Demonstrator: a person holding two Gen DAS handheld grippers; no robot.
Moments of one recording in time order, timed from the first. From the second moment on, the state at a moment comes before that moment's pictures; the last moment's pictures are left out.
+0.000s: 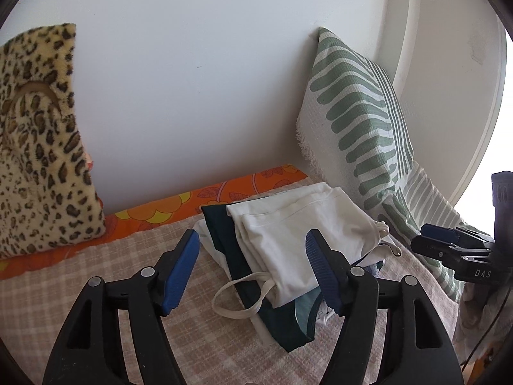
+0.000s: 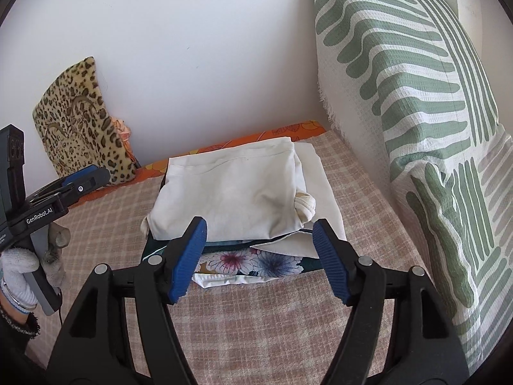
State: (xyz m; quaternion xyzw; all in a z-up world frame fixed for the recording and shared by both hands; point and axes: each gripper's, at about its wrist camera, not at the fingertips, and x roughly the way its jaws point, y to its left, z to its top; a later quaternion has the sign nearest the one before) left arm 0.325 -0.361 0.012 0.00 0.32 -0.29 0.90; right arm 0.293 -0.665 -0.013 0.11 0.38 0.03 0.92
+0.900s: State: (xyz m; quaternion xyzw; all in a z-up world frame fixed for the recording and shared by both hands) left arm 0.122 -0.229 0.074 0.01 0.26 -0.31 0.92; right arm 0.136 -0.537 0.034 0.11 0.34 0.01 0.94
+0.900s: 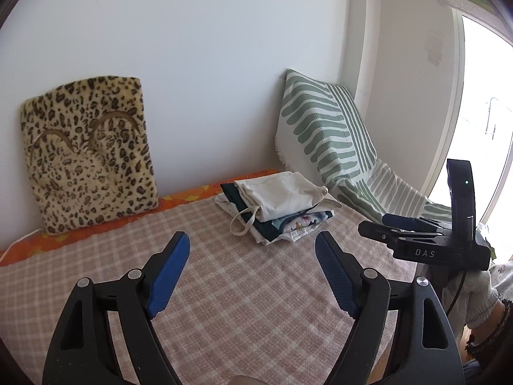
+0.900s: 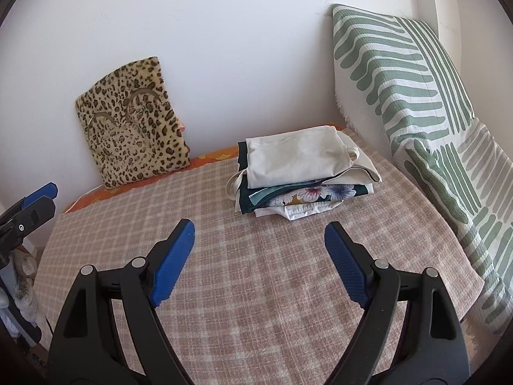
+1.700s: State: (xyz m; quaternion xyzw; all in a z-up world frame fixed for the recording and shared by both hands) left arm 0.057 -0.183 0.033 0.02 0.26 -0.27 0.93; right arm 0.083 -0.488 0.015 0.10 0.29 -0.03 0.95
